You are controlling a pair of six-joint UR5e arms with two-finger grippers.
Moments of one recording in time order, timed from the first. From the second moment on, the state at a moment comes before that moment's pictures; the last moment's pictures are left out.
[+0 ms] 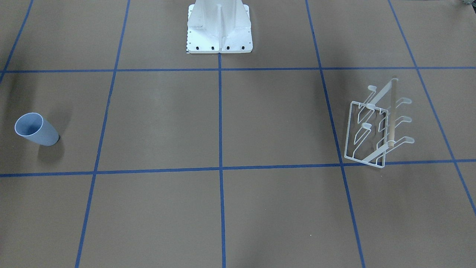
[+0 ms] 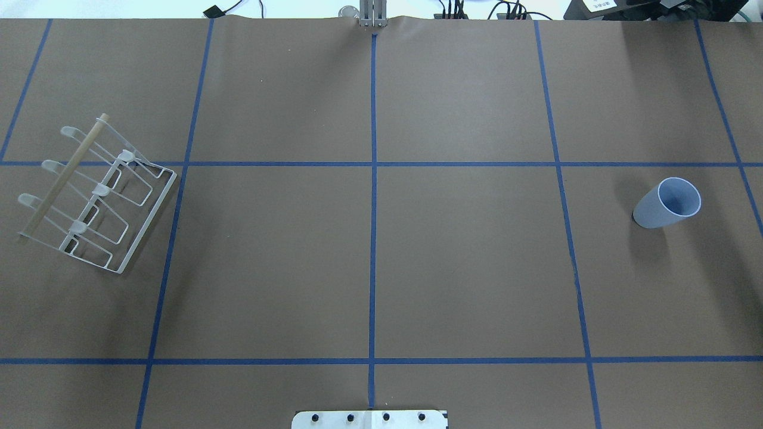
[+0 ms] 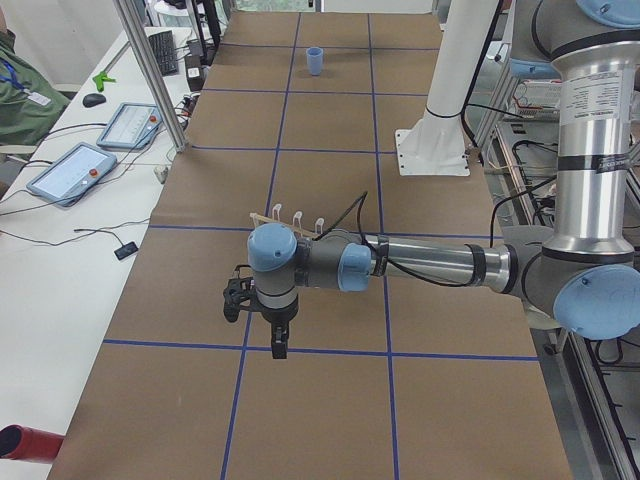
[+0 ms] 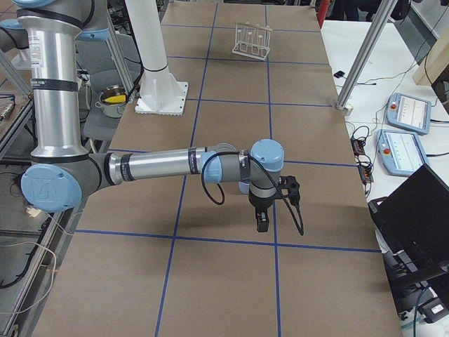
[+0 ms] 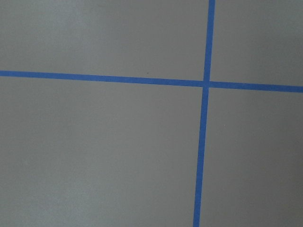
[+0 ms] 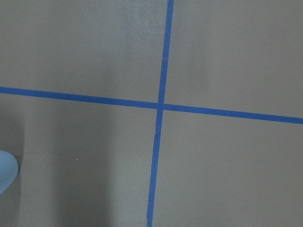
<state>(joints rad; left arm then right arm) -1.56 -1.51 -1.71 -1.56 -2.28 -0.10 1.53 -1.57 1.71 -1.61 2.28 -0.01</state>
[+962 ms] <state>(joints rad) -1.56 -1.55 -1.67 -1.63 -2.29 -0.11 1.37 -1.52 1.74 -1.53 2.47 0.18</state>
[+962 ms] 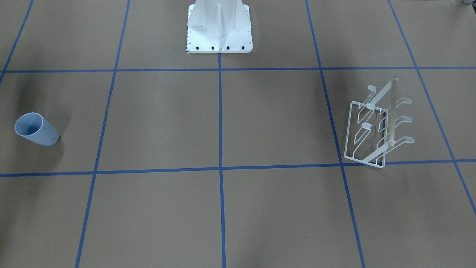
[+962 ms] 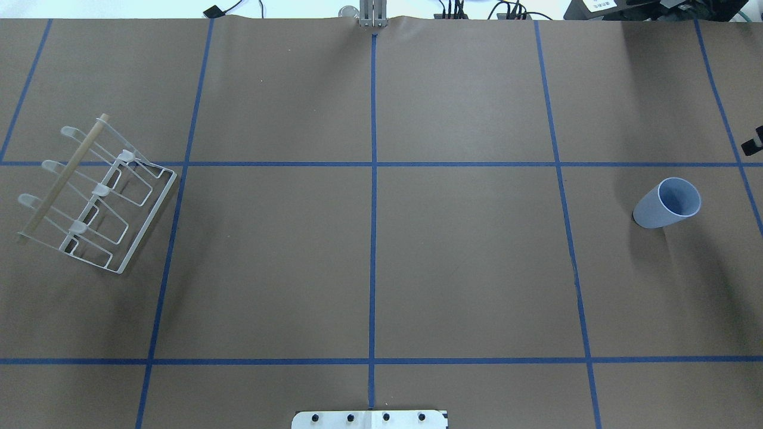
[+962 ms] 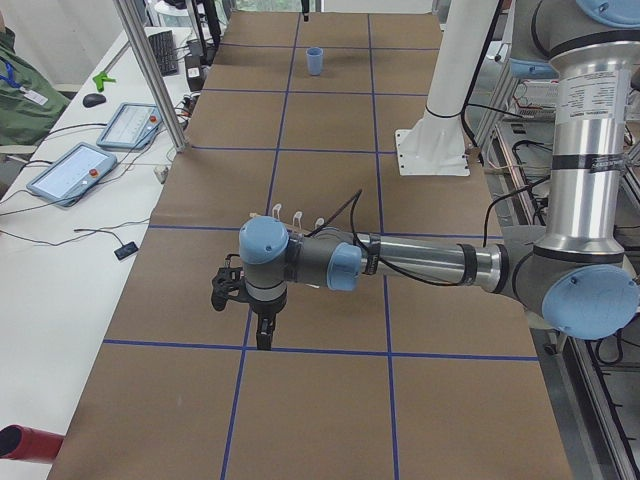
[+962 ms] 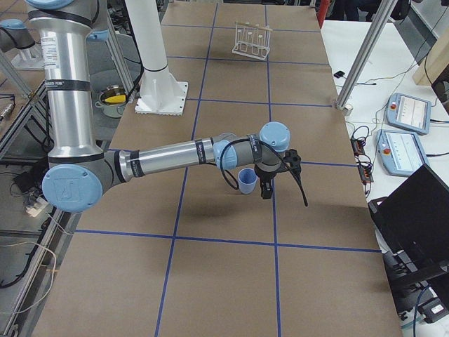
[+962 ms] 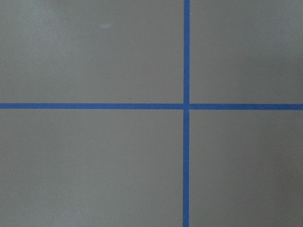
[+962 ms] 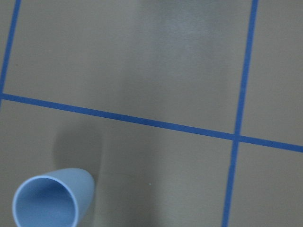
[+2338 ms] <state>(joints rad) -1.55 -1.56 -1.68 -1.63 -2.29 -0.12 1.17 -1.50 1.66 -1.50 2.41 0.26</state>
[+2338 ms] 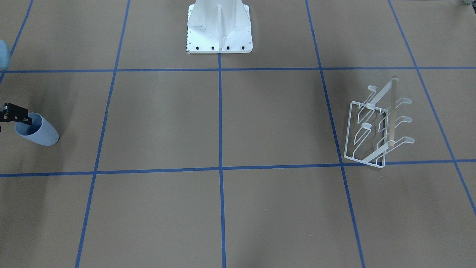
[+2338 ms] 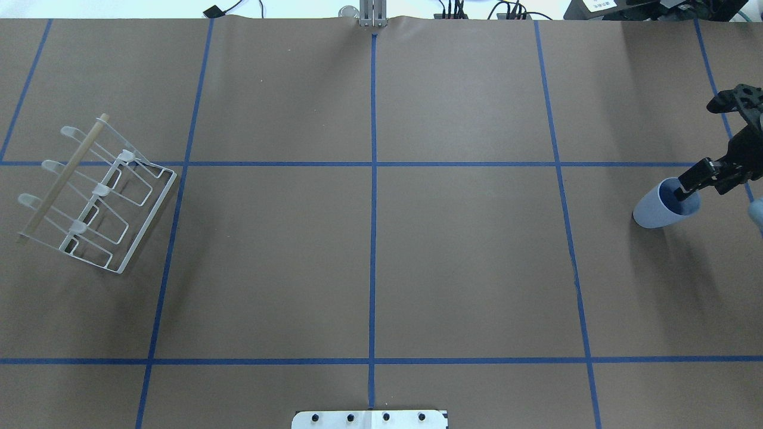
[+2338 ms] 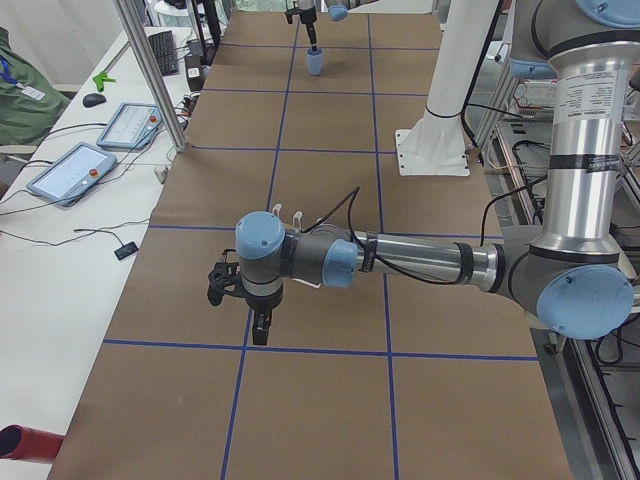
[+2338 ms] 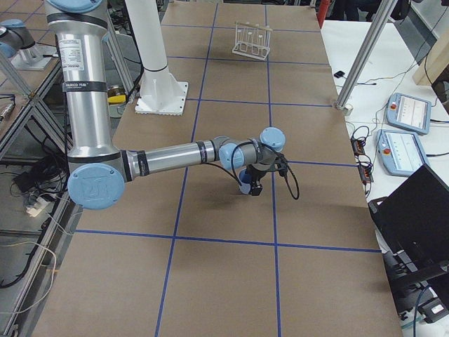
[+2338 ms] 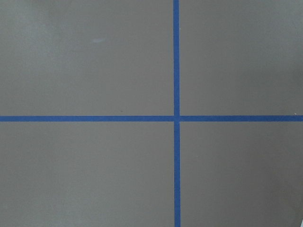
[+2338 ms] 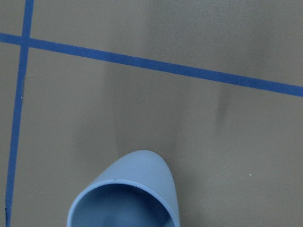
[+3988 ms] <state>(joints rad) -1.55 -1.58 -1.68 -1.63 -2.29 -0.12 1.23 -1.51 1.75 -1.38 2.49 0.27</state>
